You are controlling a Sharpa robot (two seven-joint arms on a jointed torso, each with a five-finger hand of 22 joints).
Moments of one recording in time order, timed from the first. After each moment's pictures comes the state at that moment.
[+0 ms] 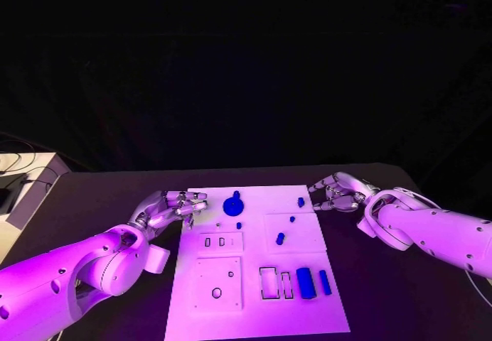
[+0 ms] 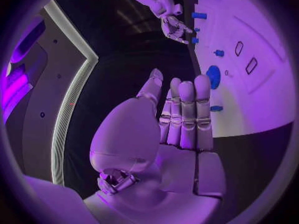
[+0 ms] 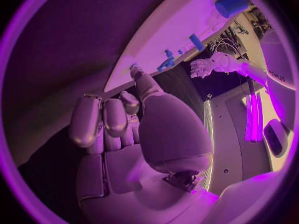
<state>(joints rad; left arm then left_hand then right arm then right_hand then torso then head) 0.91 -0.94 0.19 1.57 -0.33 -0.27 0.32 1.37 -0.01 -0.04 -0.11 0.05 1.03 0.13 0.07 0.07 1.12 0.03 0.63 0.42 1.21 -0.02 0.90 0.86 0.15 1.09 -0.02 0.97 0.66 1.17 -0.85 -0.09 1.17 -1.08 -0.39 0.29 1.35 -0.08 0.03 -0.11 0.30 0.97 0.16 0.06 0.07 1.27 0.03 0.98 1.19 1.44 -0.05 1.18 0.99 0.06 1.46 -0.06 1.13 1.31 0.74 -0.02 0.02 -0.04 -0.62</state>
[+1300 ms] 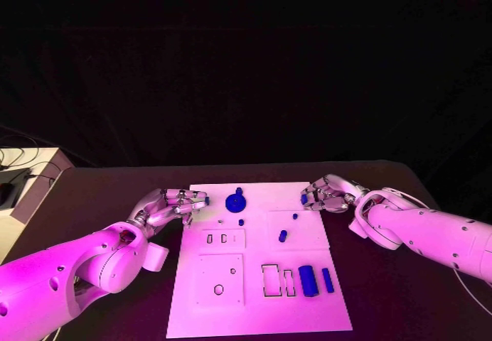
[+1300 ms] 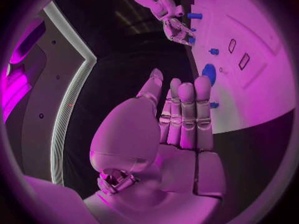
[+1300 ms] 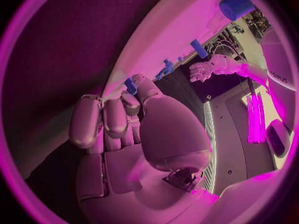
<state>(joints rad) 0.91 -0.95 0.19 1.57 -0.35 -0.26 0.31 1.37 -0.01 -0.04 -0.12 0.05 1.03 0.13 0.07 0.07 1.11 0.03 0.65 0.43 1.21 -0.02 0.93 0.88 0.16 1.08 -0.02 0.99 0.68 1.16 -0.79 -0.09 1.15 -1.10 -0.36 0.26 1.33 -0.06 0.03 -0.10 0.31 1.01 0.15 0.06 0.07 1.27 0.03 1.00 1.21 1.44 -0.05 1.19 1.00 0.06 1.46 -0.06 1.14 1.31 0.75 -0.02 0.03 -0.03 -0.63</state>
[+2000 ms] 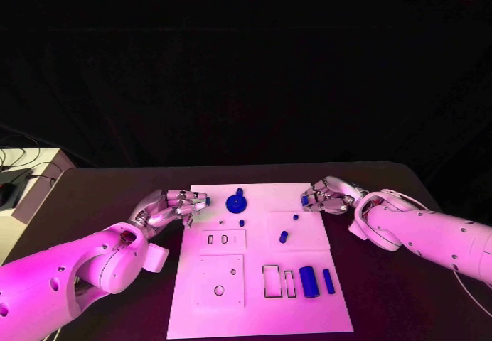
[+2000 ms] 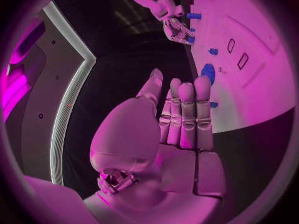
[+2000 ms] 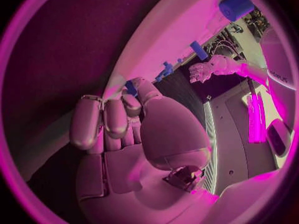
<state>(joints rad) 0.91 -0.95 0.19 1.57 -0.35 -0.26 0.30 1.37 -0.01 -0.04 -0.12 0.05 1.03 0.13 0.07 0.07 1.11 0.03 0.65 0.43 1.21 -0.02 0.93 0.88 0.16 1.08 -0.02 0.99 0.68 1.15 -0.79 -0.09 1.14 -1.10 -0.35 0.26 1.31 0.00 0.07 -0.12 0.31 1.06 0.13 0.06 0.07 1.29 0.02 1.00 1.22 1.44 -0.05 1.19 1.00 0.06 1.47 -0.06 1.15 1.31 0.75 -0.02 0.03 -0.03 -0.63</state>
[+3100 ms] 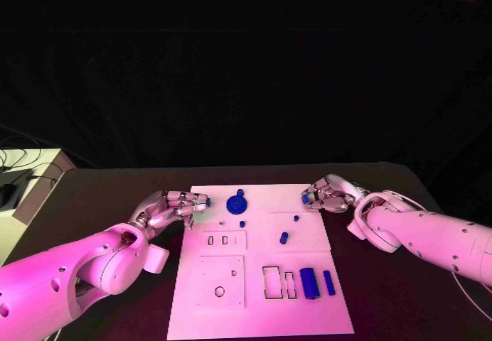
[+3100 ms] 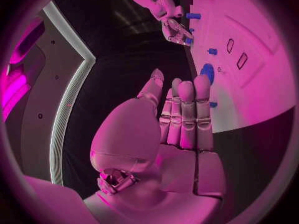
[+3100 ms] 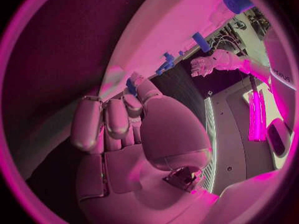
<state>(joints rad) 0.91 -0.95 0.19 1.57 -0.35 -0.26 0.30 1.37 0.00 -0.03 -0.12 0.05 1.03 0.13 0.07 0.07 1.13 0.04 0.51 0.31 1.21 -0.02 0.89 0.85 0.16 1.08 -0.01 0.97 0.67 1.16 -0.79 -0.09 1.16 -1.05 -0.41 0.26 1.31 0.03 0.10 -0.14 0.30 1.12 0.09 0.06 0.07 1.30 0.01 1.00 1.23 1.44 -0.06 1.20 1.01 0.06 1.47 -0.08 1.16 1.31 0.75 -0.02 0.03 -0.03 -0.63</state>
